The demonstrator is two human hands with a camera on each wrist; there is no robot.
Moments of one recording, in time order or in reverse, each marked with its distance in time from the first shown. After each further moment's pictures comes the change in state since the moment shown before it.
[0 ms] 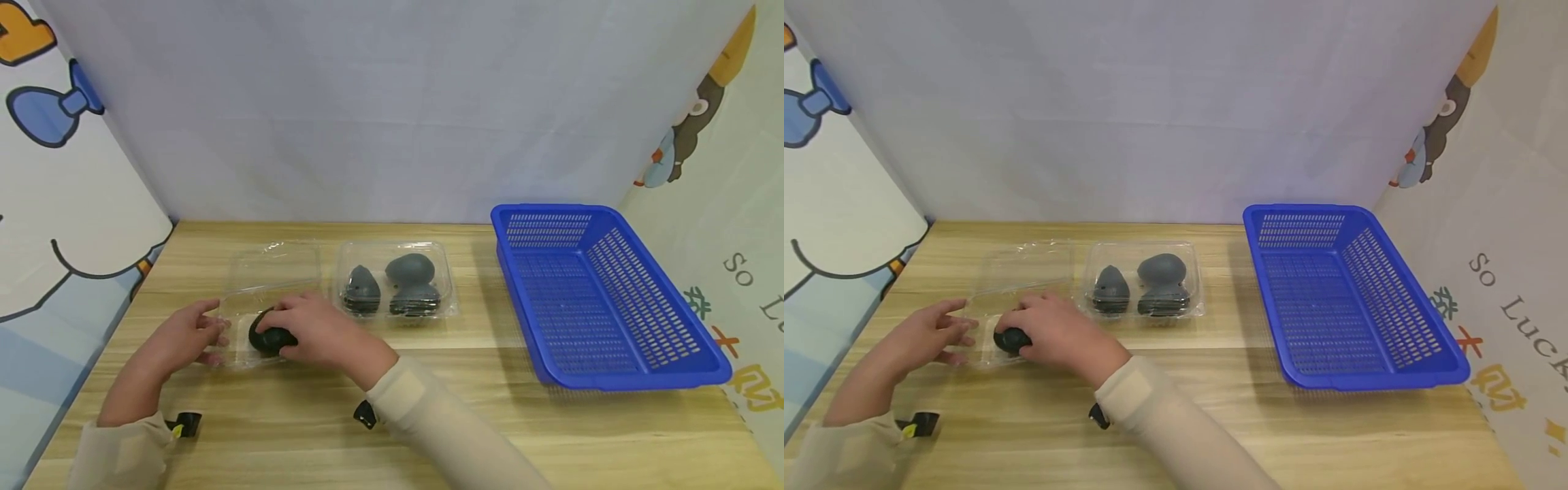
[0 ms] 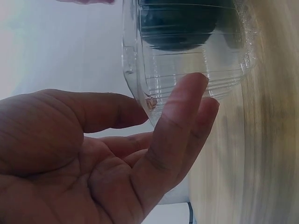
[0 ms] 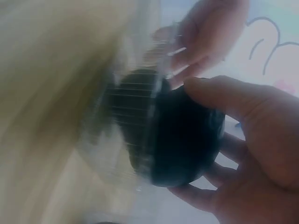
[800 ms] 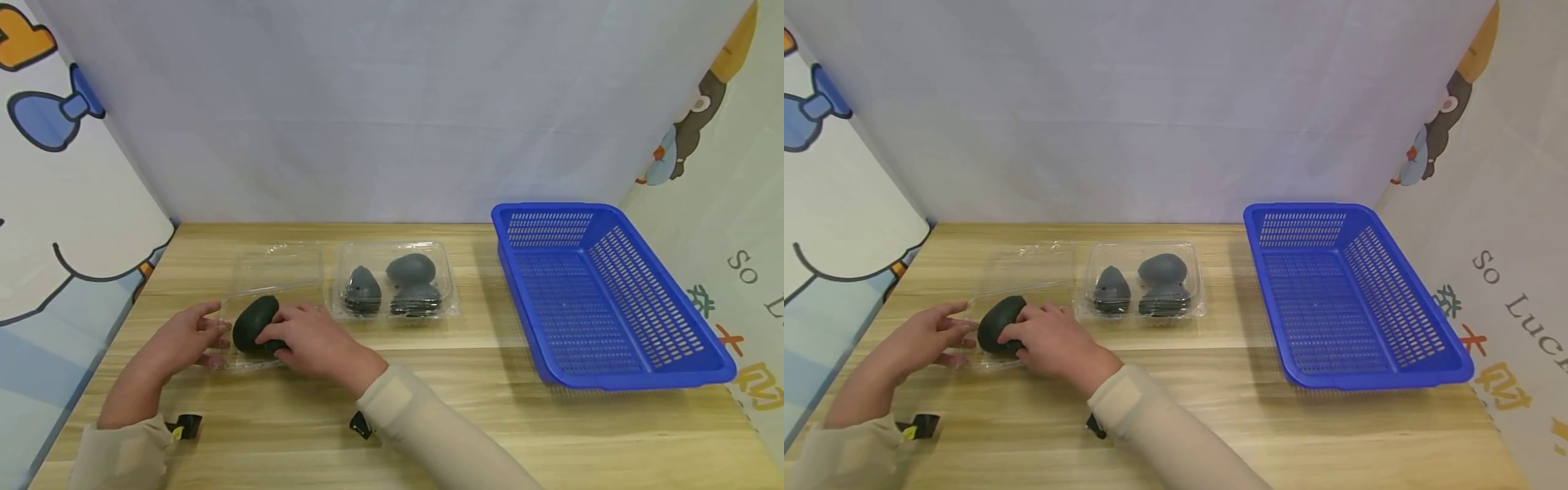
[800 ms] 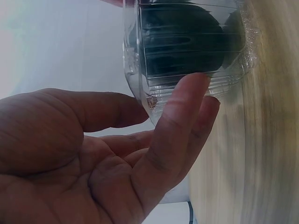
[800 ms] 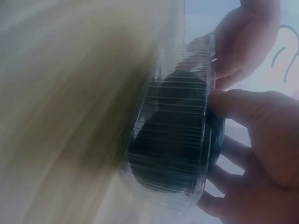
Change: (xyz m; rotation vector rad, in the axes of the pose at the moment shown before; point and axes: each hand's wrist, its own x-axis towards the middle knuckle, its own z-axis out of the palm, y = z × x) left_hand -0.001 0.000 0.000 -0.011 -0.007 0.025; right_hand 0.006 -0.004 0.028 -0.008 0.041 0.059
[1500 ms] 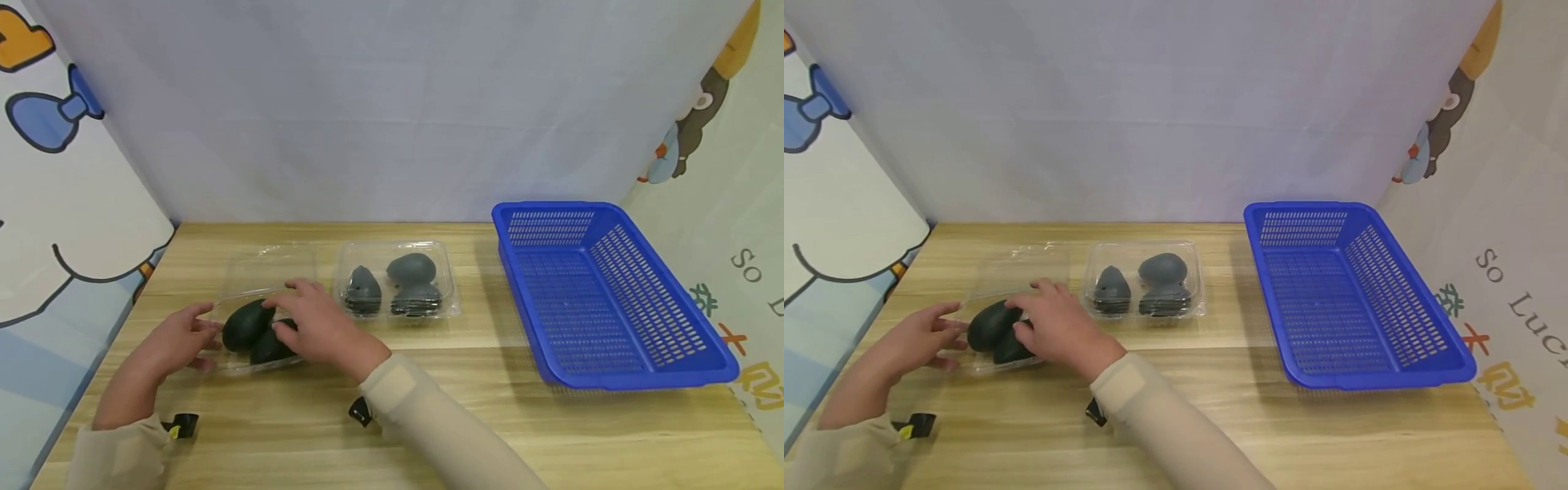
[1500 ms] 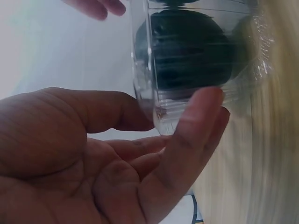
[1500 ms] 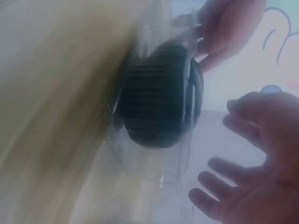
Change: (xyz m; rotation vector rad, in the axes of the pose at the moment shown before) left_hand 0.002 -0.003 -0.007 0.021 0.002 -0.069; right_hand 0.004 0.014 -0.009 0.168 0.125 0.104
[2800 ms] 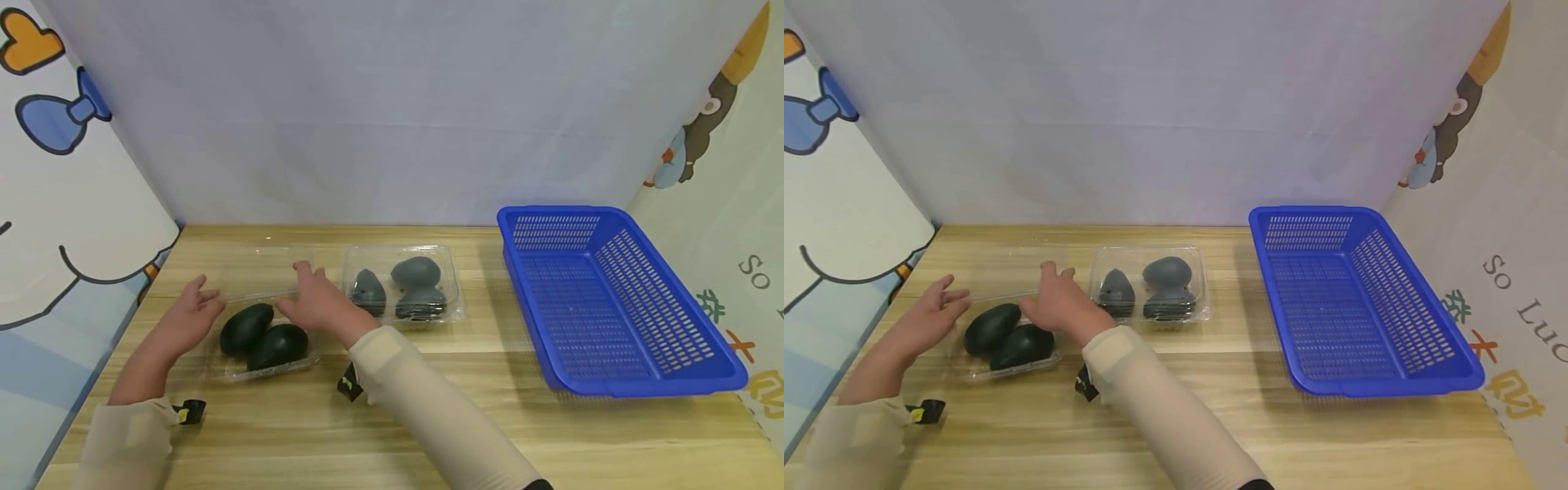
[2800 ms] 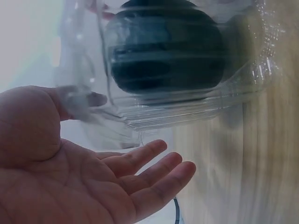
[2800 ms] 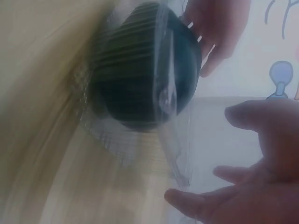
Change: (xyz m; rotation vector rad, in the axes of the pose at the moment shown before) left_hand 0.023 -0.002 -0.014 0.056 0.101 0.124; right_hand 0.041 0.010 -0.003 0.349 -0.107 0.370
